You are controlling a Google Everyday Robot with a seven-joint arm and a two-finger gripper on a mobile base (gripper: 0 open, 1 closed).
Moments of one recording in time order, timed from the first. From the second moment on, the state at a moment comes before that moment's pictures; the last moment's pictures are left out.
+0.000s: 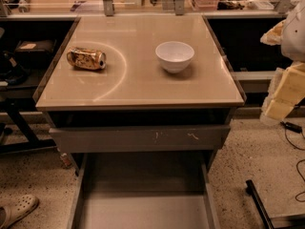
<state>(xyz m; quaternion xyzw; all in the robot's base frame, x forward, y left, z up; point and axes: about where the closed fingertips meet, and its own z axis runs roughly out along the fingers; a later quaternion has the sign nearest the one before) 0.438 -0.216 0.978 -0.60 0.78 -0.04 0.16</state>
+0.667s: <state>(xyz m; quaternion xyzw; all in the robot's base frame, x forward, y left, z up) 0.447 -0.202 0.985 -0.60 0.78 -0.03 0.17</state>
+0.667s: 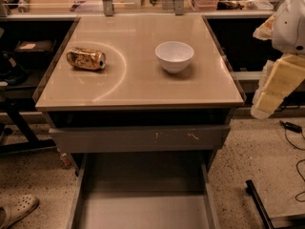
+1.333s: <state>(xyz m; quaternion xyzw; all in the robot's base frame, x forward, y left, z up) 0.502 -0.113 1.019 -0.63 0.76 -0.03 0.16</state>
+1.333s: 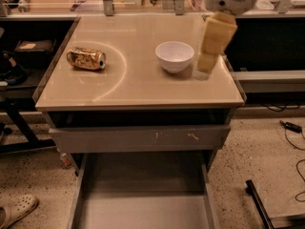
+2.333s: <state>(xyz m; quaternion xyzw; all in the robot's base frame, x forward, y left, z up) 0.559 -0.010 1.035 -0.66 0.72 -0.03 0.20</state>
